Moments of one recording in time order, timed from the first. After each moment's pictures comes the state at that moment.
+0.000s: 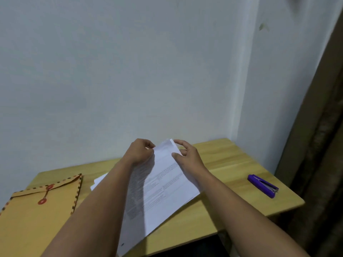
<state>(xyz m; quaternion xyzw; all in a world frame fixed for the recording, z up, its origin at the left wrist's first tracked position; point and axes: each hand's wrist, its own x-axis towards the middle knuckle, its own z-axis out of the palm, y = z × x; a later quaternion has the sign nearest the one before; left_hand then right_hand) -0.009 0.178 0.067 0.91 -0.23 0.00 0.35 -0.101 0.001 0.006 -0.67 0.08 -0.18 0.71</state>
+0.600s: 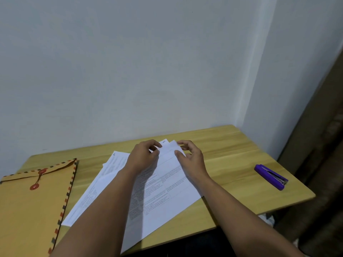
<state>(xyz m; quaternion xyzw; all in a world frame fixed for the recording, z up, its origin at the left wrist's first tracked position) -0.001 0.177 -0.021 0.88 -0.25 0.00 0.40 -0.089 0.004 -0.061 -0.71 0.13 -0.25 0.65</state>
